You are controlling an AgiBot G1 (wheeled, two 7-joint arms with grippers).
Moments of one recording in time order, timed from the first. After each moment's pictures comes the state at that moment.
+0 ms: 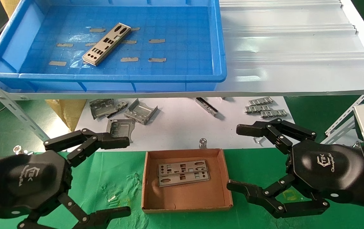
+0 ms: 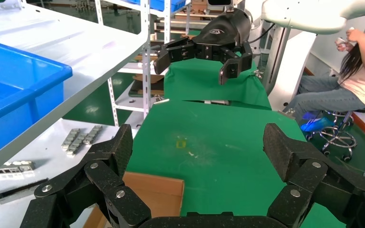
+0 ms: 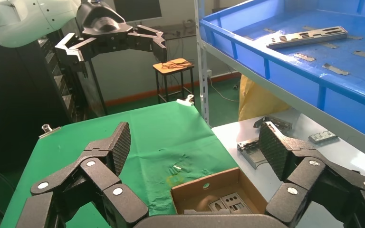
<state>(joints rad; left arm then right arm) -1.07 0.61 0.28 -1.29 0.73 1.50 -0.19 1.08 -0.51 -0.45 1.20 -0.58 -1.39 0.06</state>
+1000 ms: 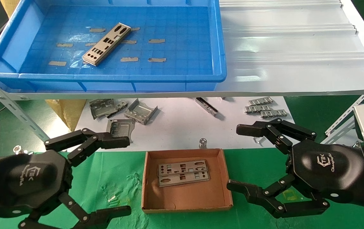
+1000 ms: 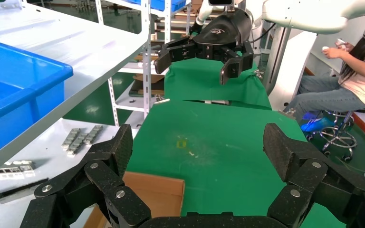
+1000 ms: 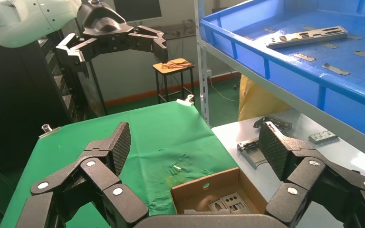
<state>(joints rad) -1.08 0.61 0.28 -1.28 0.73 1.50 -0.19 1.08 -0.51 -0.45 1.20 -0.58 -1.39 0.06</state>
